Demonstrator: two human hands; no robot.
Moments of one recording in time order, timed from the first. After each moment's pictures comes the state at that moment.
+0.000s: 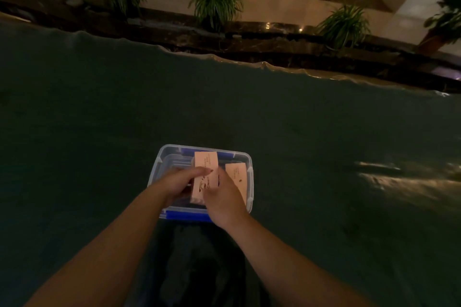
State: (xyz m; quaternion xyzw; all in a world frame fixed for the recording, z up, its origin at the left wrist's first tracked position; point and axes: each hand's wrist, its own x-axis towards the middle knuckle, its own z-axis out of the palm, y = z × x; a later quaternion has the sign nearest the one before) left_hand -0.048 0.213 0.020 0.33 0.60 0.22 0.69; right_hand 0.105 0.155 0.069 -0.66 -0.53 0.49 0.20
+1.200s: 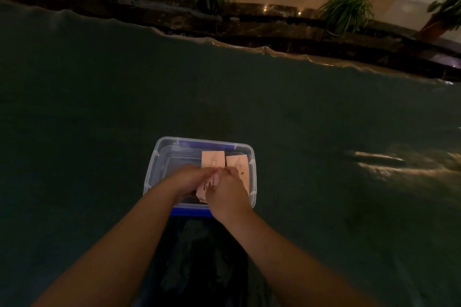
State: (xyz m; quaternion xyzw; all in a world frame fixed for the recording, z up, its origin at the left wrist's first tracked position) left_hand -0.018 0.212 0.024 0.36 0.65 0.15 0.66; right_hand 0.106 0.166 0.040 -0.71 -0.59 0.36 0.11
